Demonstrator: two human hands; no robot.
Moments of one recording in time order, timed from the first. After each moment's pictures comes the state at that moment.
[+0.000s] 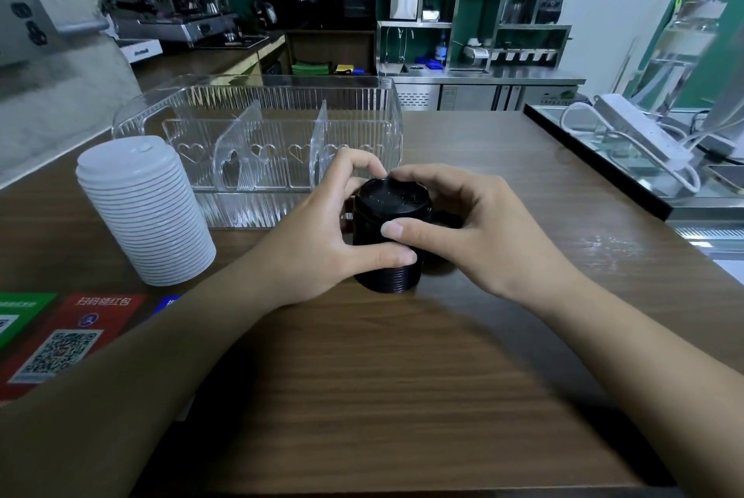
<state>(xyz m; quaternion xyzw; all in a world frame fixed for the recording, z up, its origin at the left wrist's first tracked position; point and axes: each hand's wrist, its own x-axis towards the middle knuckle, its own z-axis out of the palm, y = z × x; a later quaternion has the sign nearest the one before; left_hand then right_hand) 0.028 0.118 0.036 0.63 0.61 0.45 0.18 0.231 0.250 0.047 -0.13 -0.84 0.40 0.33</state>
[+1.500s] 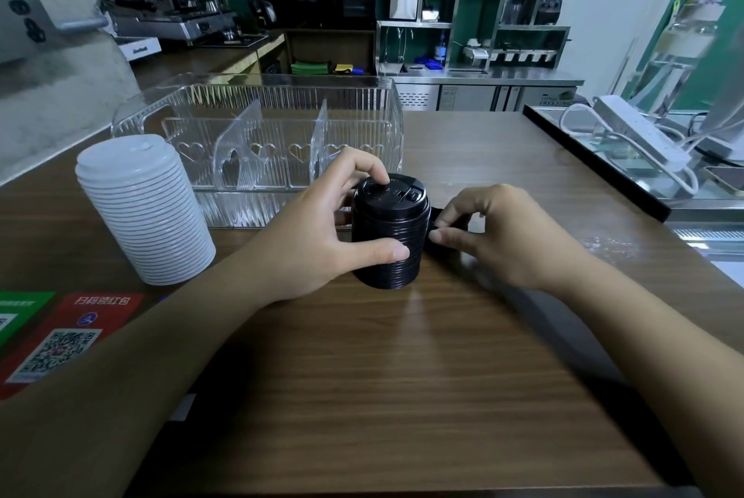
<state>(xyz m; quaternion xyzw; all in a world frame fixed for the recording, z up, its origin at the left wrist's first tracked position) 0.019 0.119 0.036 0.64 0.61 0.43 0.16 0.245 0.296 0.035 -0.23 -0.91 0.25 0.24</state>
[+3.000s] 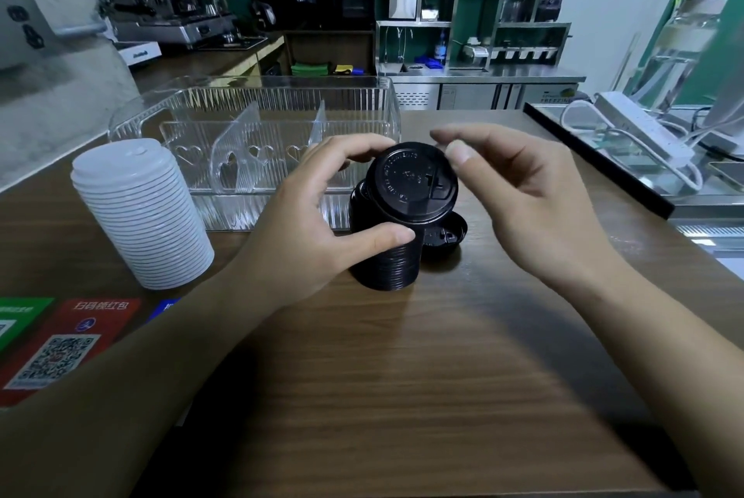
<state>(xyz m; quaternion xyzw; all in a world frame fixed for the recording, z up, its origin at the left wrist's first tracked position) 0.033 0.115 0.043 0.65 0.57 0.49 -0.01 0.247 0.258 0.067 -0.16 -0.80 0.37 0.44</state>
